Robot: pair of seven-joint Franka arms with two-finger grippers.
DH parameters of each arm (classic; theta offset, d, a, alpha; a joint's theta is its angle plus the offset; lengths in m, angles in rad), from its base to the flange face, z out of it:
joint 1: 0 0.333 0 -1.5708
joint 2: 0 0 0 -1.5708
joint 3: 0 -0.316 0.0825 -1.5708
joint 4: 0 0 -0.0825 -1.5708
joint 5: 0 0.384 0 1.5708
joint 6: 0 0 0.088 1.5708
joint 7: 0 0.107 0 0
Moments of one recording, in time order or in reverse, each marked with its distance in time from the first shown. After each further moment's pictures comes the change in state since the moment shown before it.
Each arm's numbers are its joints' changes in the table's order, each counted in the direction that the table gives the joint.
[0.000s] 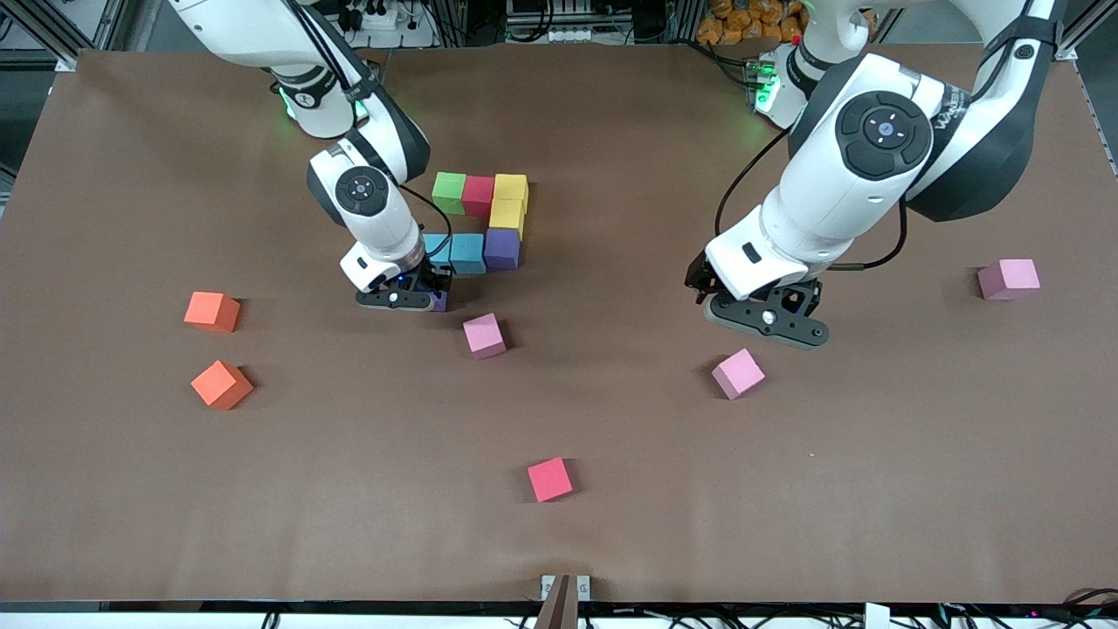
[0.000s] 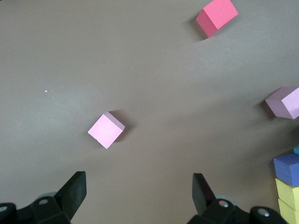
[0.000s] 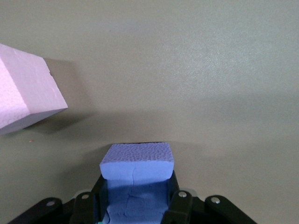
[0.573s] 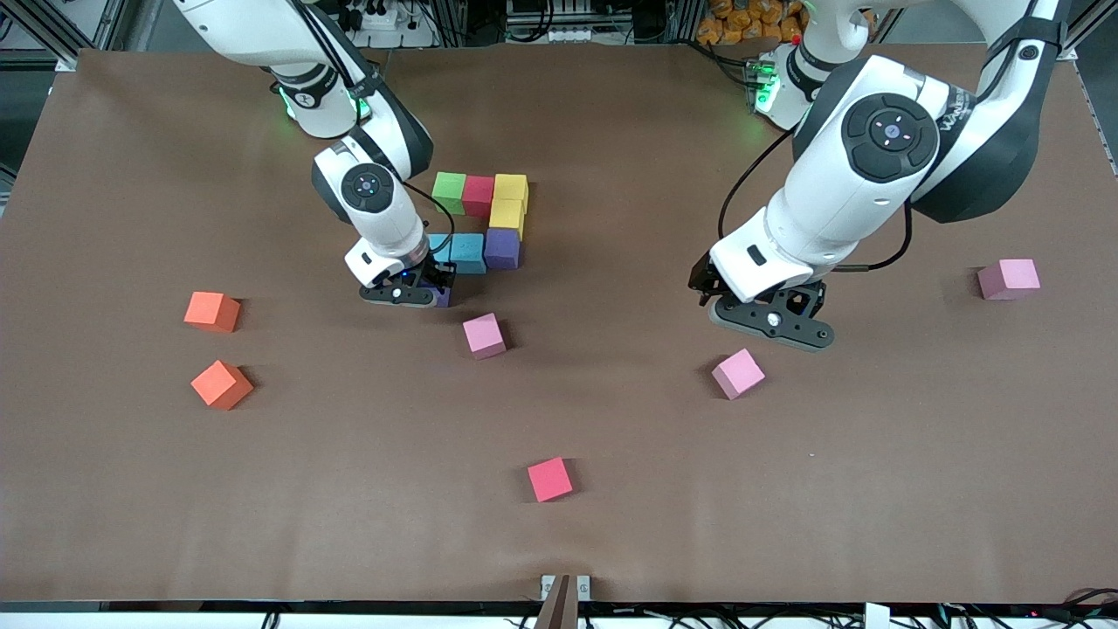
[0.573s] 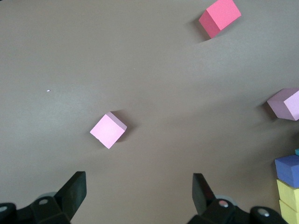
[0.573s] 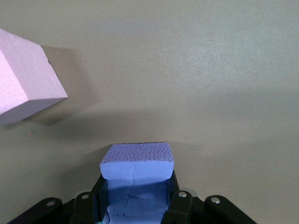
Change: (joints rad) left arm 0.007 0.000 -0.001 0.000 0.000 0.000 0.000; right arm 0.012 0.000 -0.008 -0.015 0.000 0.001 0.037
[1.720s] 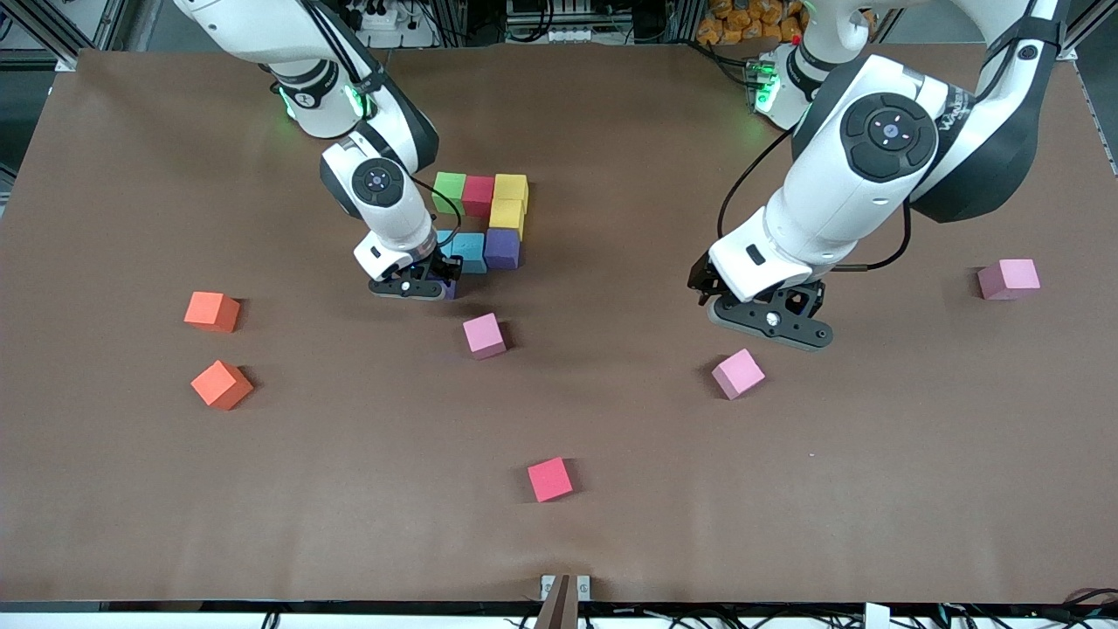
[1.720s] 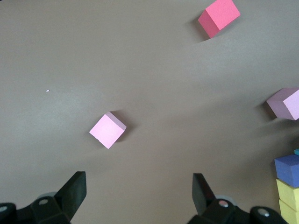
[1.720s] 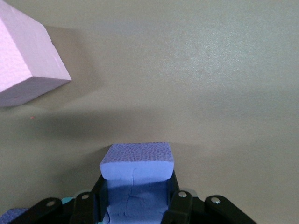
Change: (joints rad) left arm -0.002 0.000 0.001 0.000 0.000 0.000 0.000; right arm 0.005 0.000 -0.018 -0.014 -0.001 0.000 0.010
